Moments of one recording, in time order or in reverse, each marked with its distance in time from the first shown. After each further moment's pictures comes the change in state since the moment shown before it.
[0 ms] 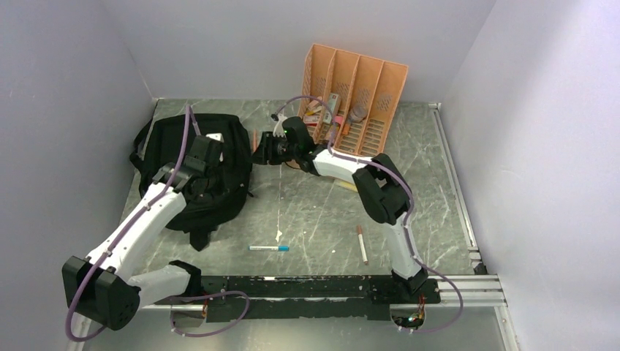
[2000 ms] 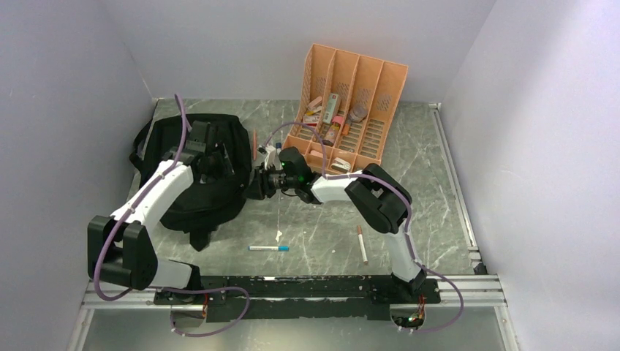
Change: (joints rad) left arm 0.154 0.241 0.041 0.180 0.080 -0.150; right arm 0.130 -0.115 -0.365 0.375 -0.164 -0.123
